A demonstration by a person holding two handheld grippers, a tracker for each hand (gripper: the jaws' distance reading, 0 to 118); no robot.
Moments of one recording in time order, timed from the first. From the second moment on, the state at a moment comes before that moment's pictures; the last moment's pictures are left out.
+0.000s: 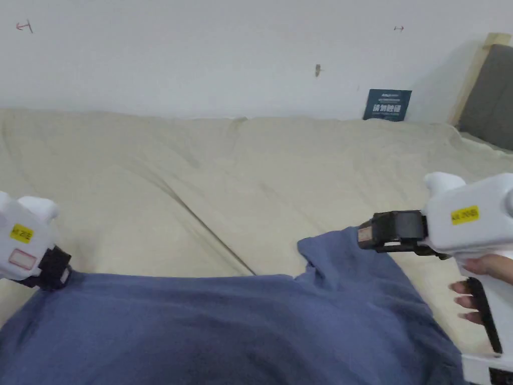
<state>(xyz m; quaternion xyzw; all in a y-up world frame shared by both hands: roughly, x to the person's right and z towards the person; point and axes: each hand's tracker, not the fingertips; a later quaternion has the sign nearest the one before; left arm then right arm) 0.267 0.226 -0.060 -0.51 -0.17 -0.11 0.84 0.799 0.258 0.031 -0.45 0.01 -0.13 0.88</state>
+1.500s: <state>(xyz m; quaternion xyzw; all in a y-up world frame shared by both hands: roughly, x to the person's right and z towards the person) 0.193 0.309 0.163 -0.46 -0.21 -0.03 0.86 0.831 0.329 0.279 -0.41 0.00 -0.18 0.89</state>
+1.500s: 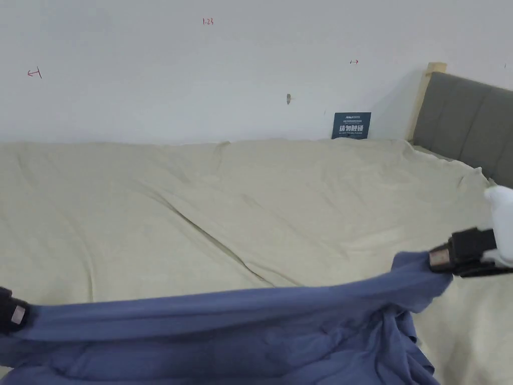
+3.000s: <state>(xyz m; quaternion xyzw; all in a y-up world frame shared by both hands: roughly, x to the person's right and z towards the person) 0.279 0.296 0.353 -0.07 -0.15 0.05 0.99 0.592 0.300 0.414 0.03 -0.02 0.01 1.00</state>
